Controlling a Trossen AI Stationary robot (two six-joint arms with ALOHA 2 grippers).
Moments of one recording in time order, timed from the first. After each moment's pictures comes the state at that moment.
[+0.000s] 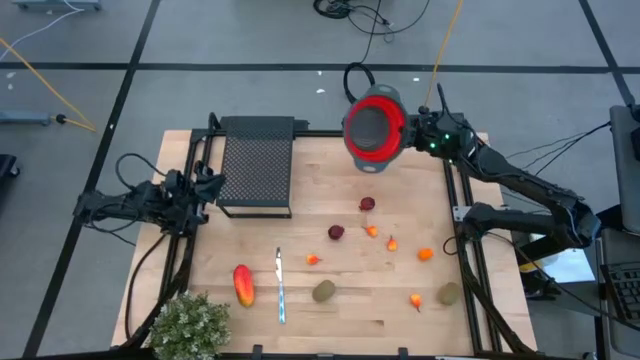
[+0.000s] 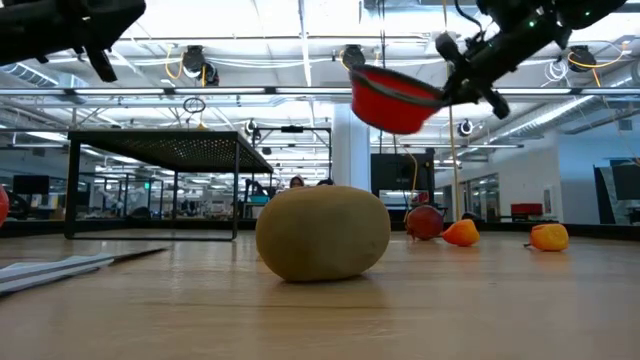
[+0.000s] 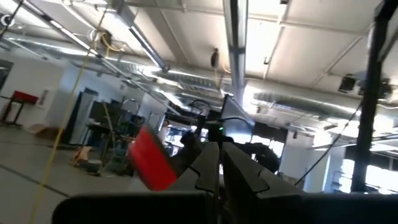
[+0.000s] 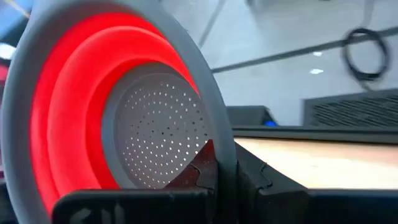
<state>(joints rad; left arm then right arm) -0.10 0.10 0.04 0.62 -0.35 -0.10 -0.68 0.94 0.74 -0.14 0.10 0.75</state>
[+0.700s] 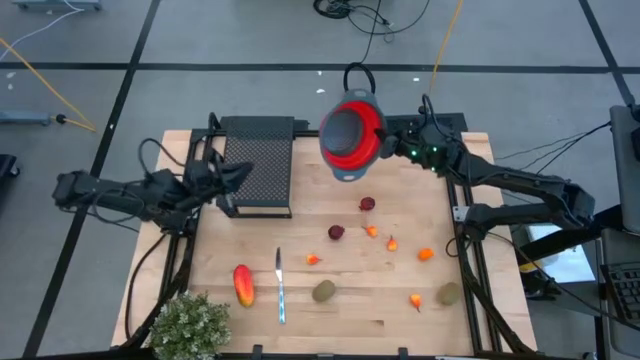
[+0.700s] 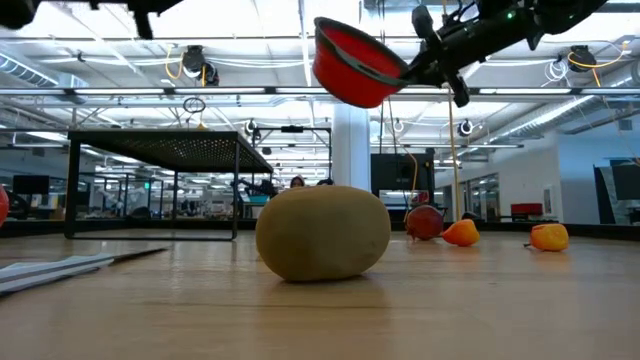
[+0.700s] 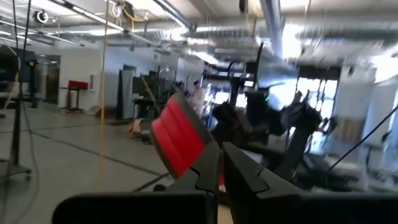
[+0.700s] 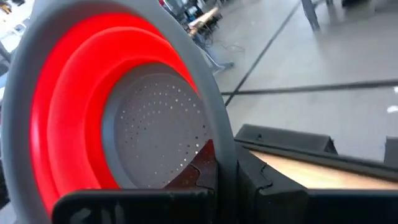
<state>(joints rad) -0.10 0.69 0.46 0.56 -0.48 0.03 -0.46 1.06 0.74 0.18 0.20 0.66</state>
